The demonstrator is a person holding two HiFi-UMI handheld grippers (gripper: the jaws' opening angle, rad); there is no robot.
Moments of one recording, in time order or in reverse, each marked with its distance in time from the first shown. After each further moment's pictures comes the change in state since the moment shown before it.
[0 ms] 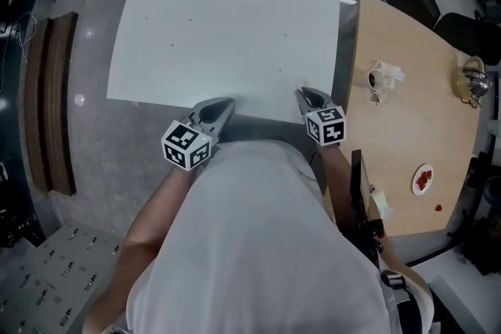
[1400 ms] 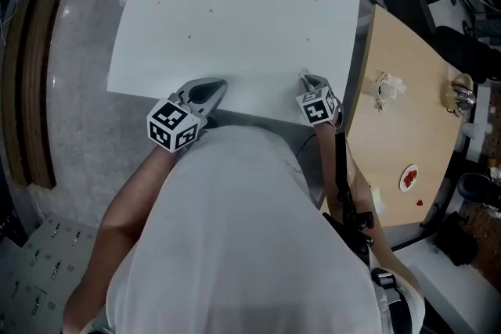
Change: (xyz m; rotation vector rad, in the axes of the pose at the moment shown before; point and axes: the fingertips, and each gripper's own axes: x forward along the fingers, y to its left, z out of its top) left arm -0.044 0.092 0.024 -0.018 -0.007 -0.086; right arm 0.072 0.000 0.006 -0.391 0.401 -0.216
